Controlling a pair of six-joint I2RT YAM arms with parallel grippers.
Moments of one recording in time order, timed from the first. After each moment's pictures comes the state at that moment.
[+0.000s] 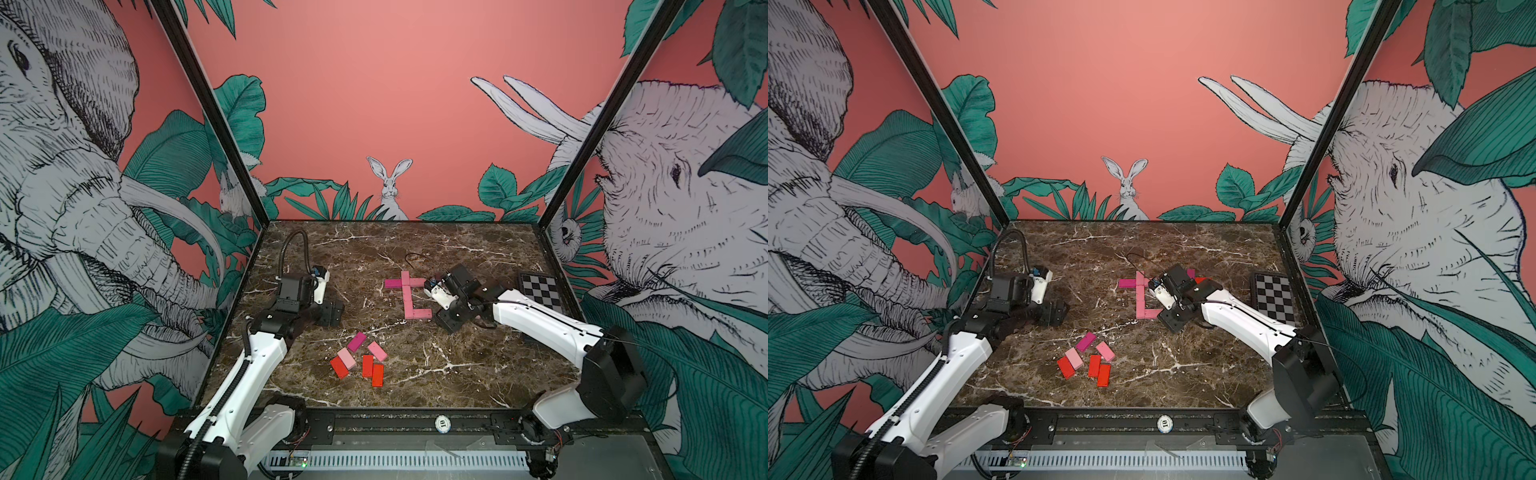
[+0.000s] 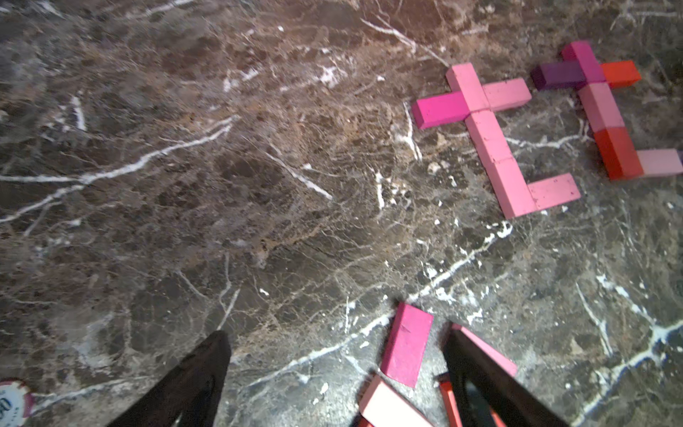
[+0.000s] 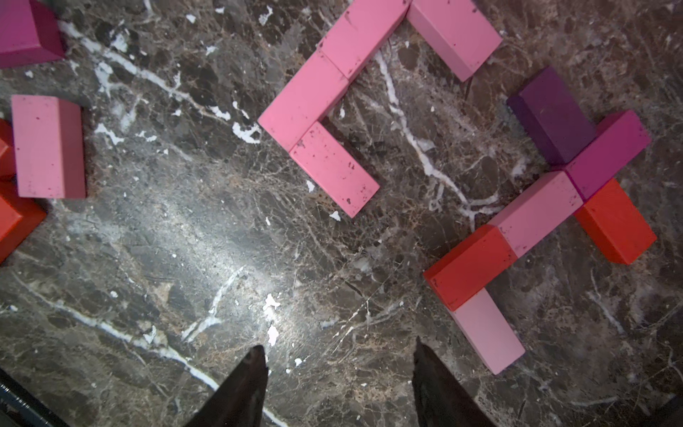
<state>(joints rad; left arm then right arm) -0.25 0.99 0.76 -0.65 0.14 -0.03 0.67 1.49 1.08 -0.75 0.00 -0.14</state>
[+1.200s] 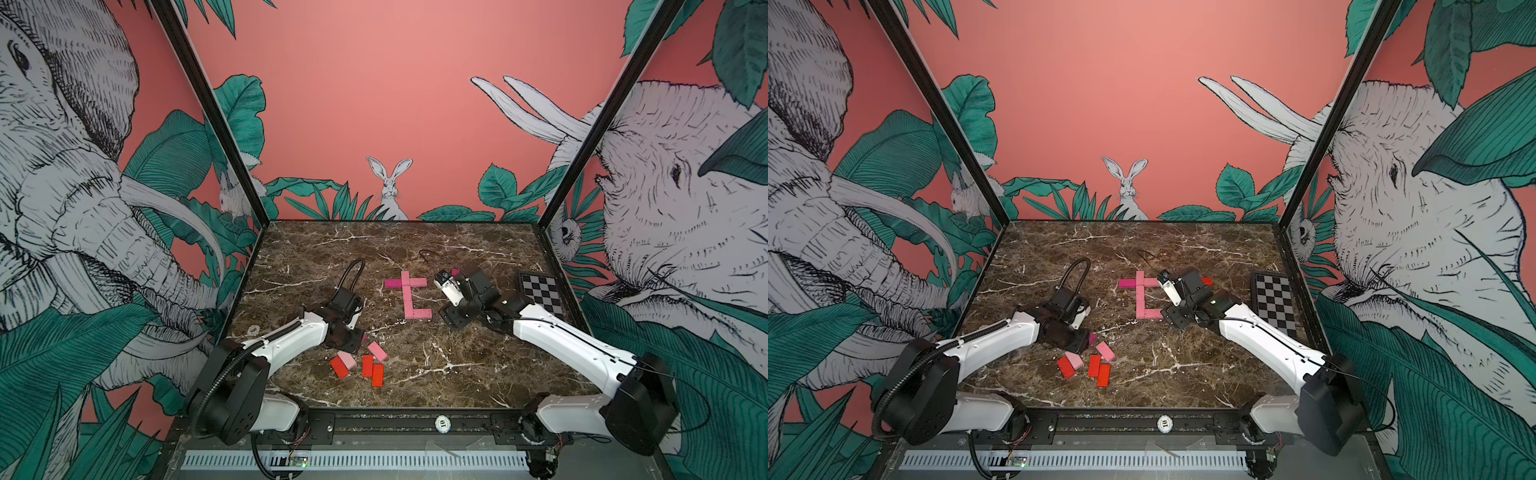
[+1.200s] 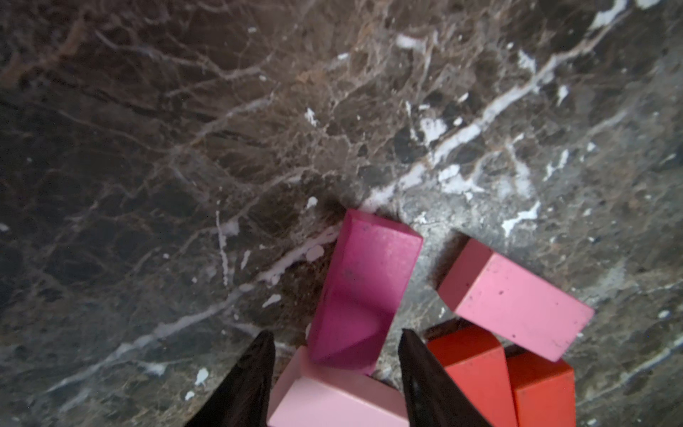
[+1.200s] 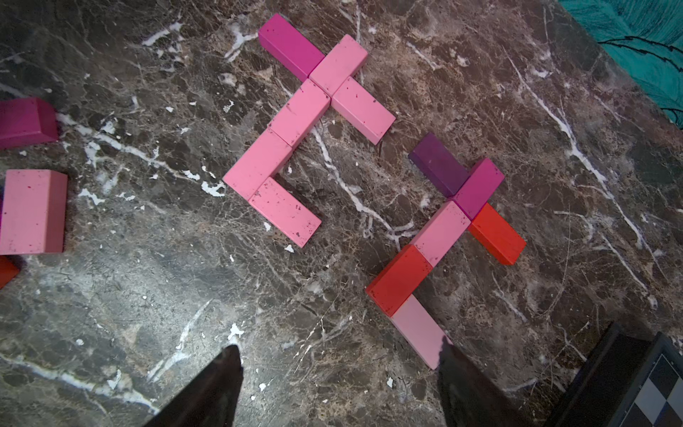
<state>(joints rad) -0.54 1.38 0.71 -0.65 0.07 -0.18 0.66 1.31 0.97 -0.61 0.11 -0.13</state>
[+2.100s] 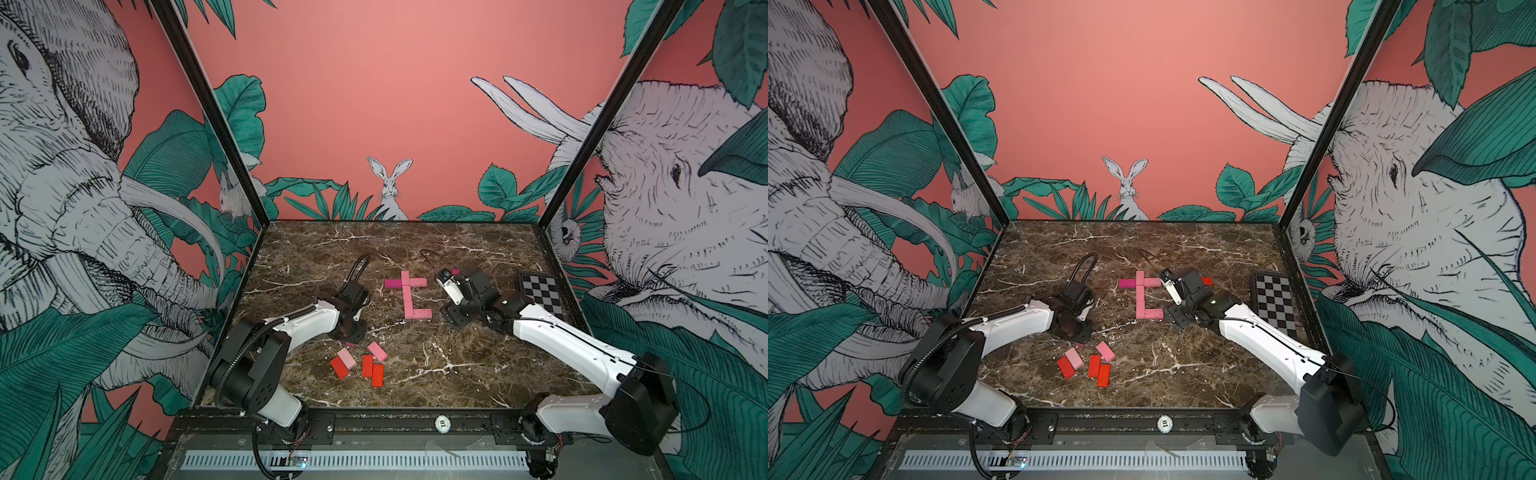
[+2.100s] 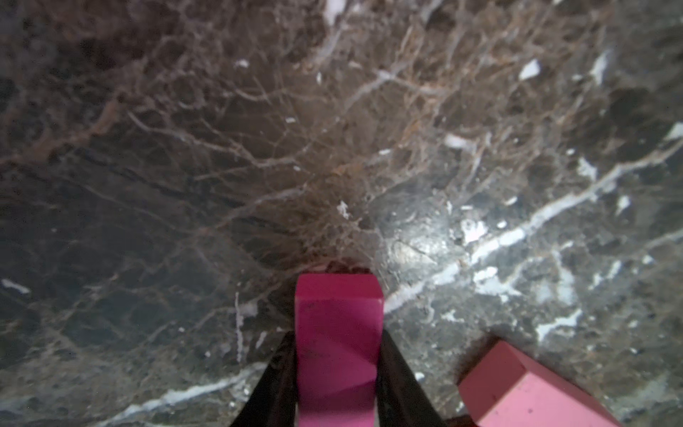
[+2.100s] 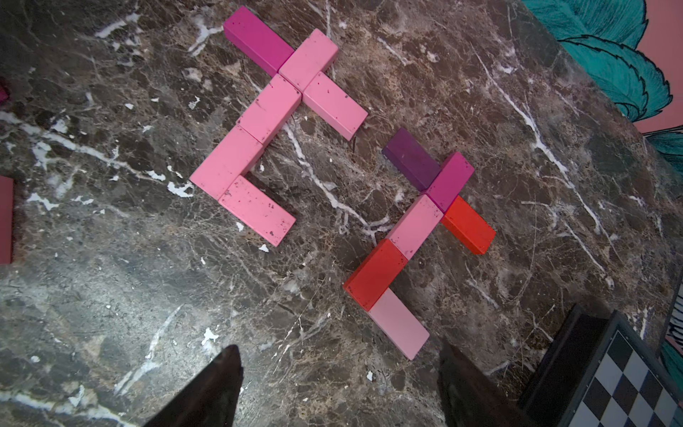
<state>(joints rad) -0.53 1.54 0.81 -0.62 -0.03 -0.26 0.66 1.31 0.97 -0.61 0.19 -0.13</state>
